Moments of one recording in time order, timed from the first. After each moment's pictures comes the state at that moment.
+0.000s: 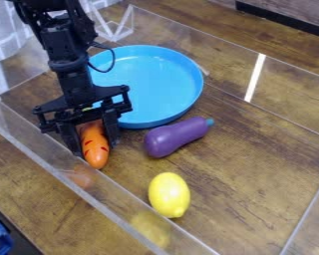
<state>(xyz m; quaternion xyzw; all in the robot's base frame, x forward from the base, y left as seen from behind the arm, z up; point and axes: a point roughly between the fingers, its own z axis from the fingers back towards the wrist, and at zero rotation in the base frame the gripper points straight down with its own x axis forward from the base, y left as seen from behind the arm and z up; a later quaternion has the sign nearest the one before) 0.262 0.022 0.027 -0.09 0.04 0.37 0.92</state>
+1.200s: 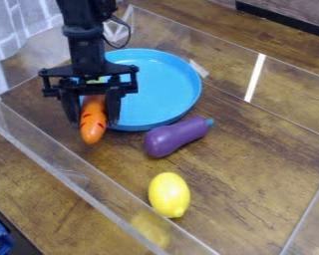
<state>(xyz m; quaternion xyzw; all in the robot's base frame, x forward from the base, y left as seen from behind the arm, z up) 0.281 0.029 0.054 -0.04 0.03 0.31 0.95</state>
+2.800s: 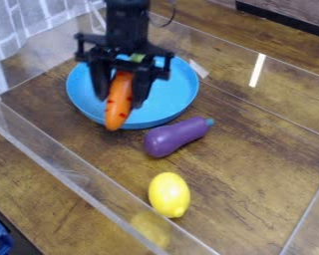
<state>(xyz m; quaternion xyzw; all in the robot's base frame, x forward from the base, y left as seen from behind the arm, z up) 0.299 -0.009 0.102 0.01 0.02 0.11 0.99</state>
